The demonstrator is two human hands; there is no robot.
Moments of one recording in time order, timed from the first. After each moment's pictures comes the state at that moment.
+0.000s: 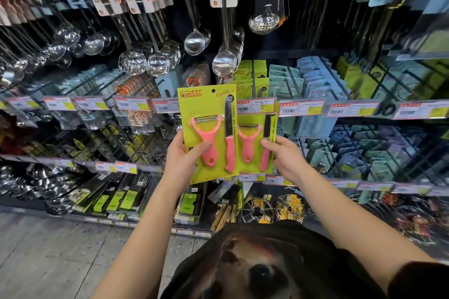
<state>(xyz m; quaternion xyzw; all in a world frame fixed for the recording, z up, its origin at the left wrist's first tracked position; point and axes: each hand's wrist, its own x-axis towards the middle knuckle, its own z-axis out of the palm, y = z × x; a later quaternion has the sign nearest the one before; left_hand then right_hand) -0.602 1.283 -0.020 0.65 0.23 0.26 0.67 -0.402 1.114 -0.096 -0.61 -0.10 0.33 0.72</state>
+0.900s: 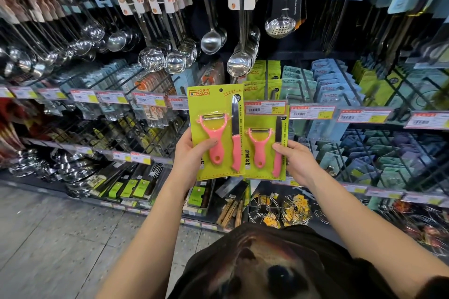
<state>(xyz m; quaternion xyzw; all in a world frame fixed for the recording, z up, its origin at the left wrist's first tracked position) -0.610 1.285 -0.013 0.64 0.27 0.27 0.67 -0.411 1.100 -0.077 -0.63 -0.07 0.37 0.68</state>
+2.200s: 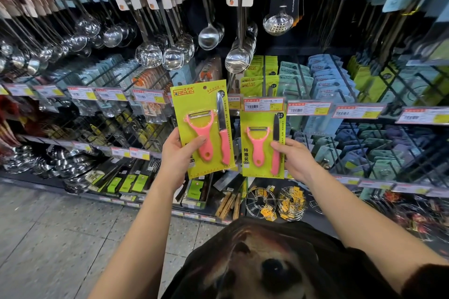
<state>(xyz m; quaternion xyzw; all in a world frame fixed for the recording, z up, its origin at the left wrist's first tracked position) -0.634 1.295 -0.004 0.62 0.30 0.26 0.67 -0.429 1.091 -0.055 -0.59 -0.03 0.39 0.71</state>
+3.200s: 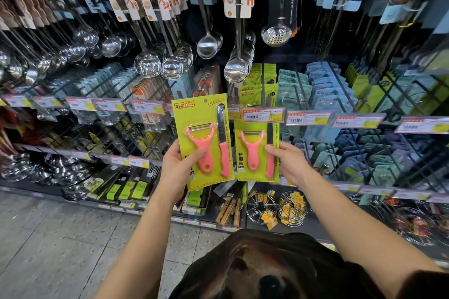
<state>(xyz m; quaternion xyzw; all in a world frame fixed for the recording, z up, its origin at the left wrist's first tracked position) -0.633 1.296 0.002 0.63 0.31 0.25 0.67 -0.417 1.114 -0.064 -0.58 -0.04 0.38 0.72</state>
